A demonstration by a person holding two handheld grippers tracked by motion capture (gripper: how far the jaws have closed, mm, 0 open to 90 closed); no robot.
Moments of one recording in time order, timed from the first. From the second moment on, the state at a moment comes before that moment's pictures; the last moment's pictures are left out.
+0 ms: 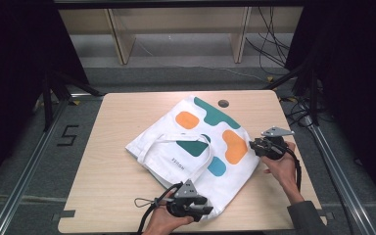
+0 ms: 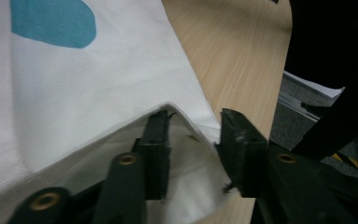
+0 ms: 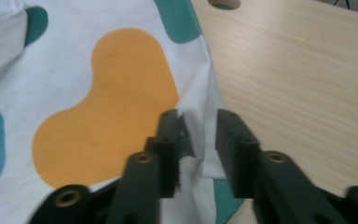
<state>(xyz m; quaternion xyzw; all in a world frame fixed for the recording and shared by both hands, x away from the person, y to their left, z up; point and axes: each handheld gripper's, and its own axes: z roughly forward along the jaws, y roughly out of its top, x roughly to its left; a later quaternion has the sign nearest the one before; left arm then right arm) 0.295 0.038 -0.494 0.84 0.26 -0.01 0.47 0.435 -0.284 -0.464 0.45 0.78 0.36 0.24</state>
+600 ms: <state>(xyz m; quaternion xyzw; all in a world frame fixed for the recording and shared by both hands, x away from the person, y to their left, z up) 0.303 0.120 -0.467 0.84 0.31 0.13 0.43 0.359 -0.208 -0.442 0.34 0.84 0.39 0.15</state>
